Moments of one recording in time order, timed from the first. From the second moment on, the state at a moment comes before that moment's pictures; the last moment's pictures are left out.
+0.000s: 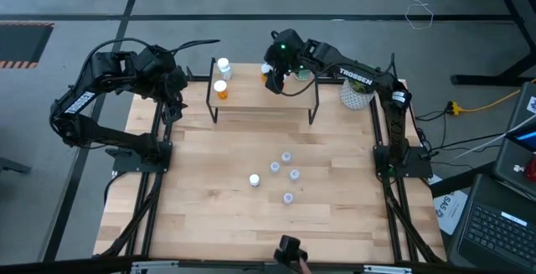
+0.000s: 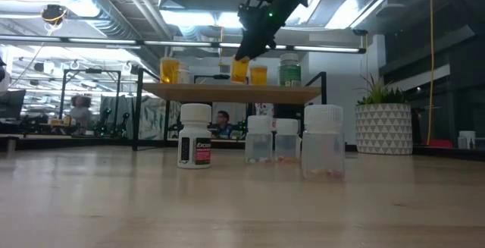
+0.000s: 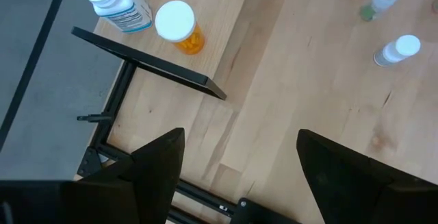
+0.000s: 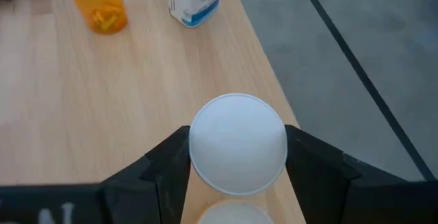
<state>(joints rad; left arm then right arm) 0.41 1.13 1.71 -1.55 -0.15 0.06 -0.50 1.99 1.96 -0.72 -0.02 -0.22</state>
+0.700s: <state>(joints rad) 0.41 1.13 1.71 -1.55 -0.15 0.06 -0.50 2.02 1.96 -0.70 -0.06 -0.22</state>
